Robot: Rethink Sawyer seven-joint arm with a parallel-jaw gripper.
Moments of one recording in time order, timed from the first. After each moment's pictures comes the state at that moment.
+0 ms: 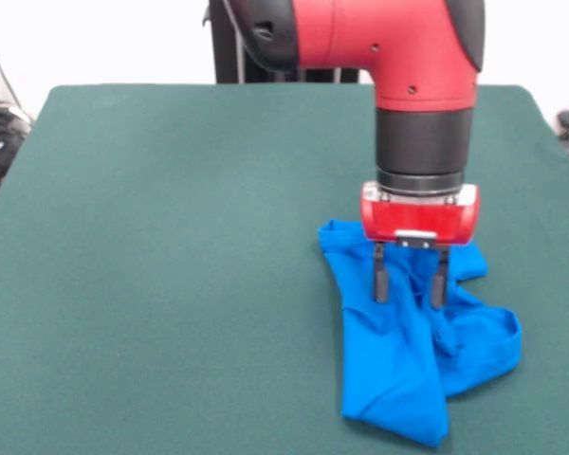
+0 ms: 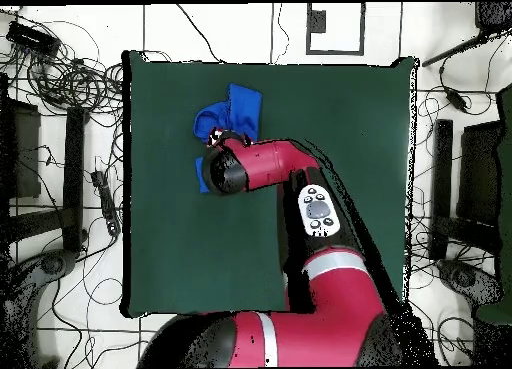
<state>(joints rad) -0.19 -0.40 0.21 1.36 -0.44 0.26 2.29</state>
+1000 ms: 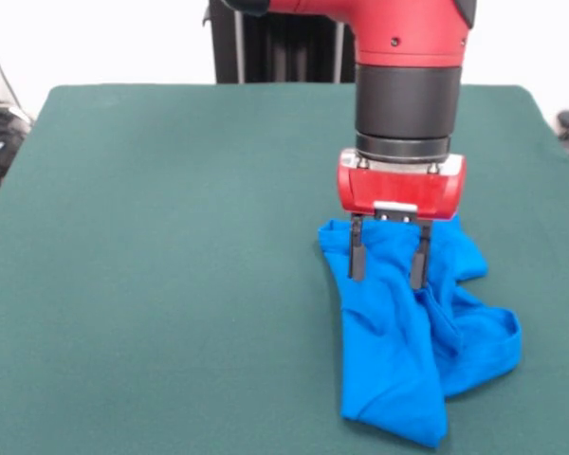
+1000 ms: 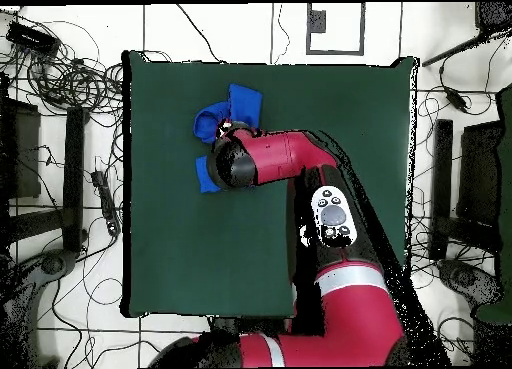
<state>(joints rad) -0.21 -0.48 0.21 1.37 -0.44 0.34 2.29</state>
